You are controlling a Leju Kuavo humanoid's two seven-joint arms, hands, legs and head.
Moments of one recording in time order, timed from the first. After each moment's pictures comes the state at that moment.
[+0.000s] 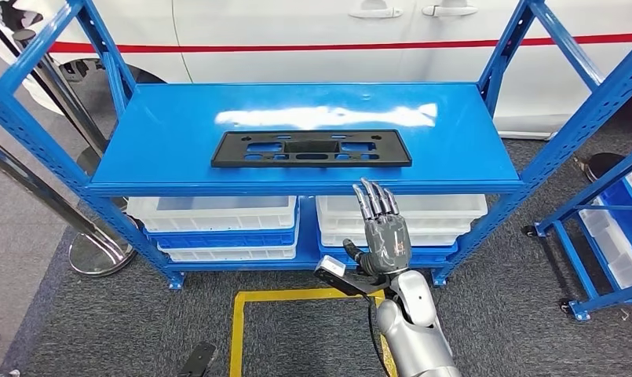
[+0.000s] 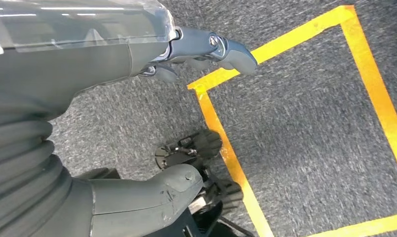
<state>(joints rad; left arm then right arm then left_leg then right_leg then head) -0.20 -0.17 0.58 -0.21 -0.92 0.01 -0.33 -0.33 0.27 -0.04 -1.02 1.26 -0.70 -0.42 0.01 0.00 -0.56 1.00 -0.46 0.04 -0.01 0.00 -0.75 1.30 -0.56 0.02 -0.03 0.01</state>
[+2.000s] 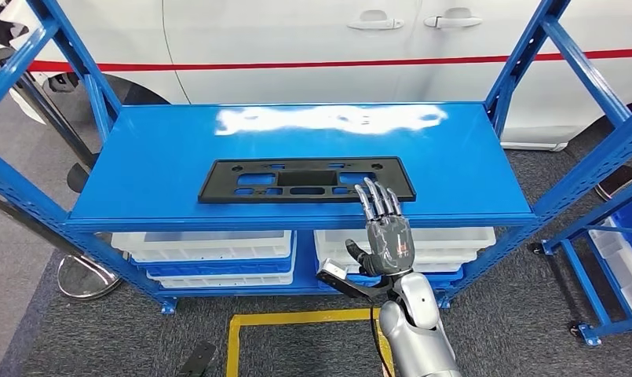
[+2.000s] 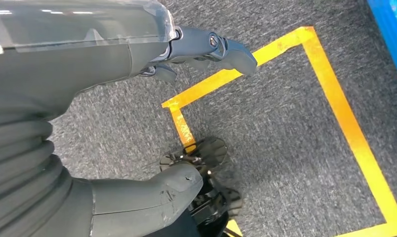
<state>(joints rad) -0.20 -0.16 0.57 -0.21 -0.94 0.02 -0.32 -0.30 0.28 -0.05 -1.06 1.28 -0.70 -0.44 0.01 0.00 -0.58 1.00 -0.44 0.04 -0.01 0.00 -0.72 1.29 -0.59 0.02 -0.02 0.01</state>
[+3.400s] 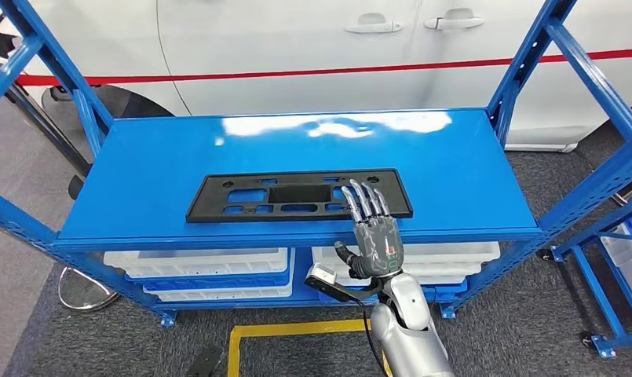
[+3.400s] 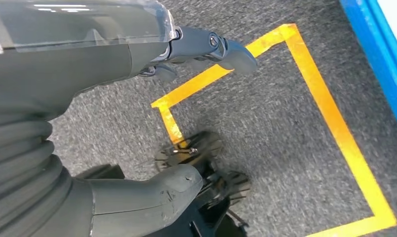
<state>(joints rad) -0.20 -0.16 0.57 -0.21 -0.94 0.03 -0.32 -0.30 0.28 0.01 -1.07 1.28 -0.70 -0.42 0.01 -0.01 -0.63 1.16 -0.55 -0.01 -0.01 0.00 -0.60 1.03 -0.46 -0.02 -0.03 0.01</state>
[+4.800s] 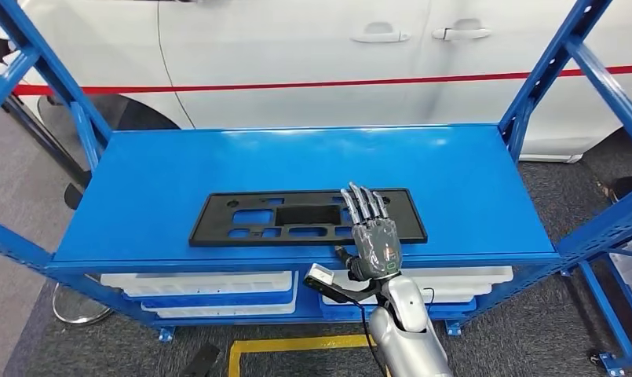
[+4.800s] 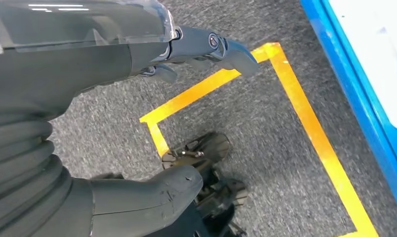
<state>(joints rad) -0.20 -0.16 0.57 -0.21 -0.95 0.04 -0.33 -0.29 0.28 0.03 -1.06 1.31 -0.70 -0.37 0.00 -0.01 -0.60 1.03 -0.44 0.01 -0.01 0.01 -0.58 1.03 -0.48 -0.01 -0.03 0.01</state>
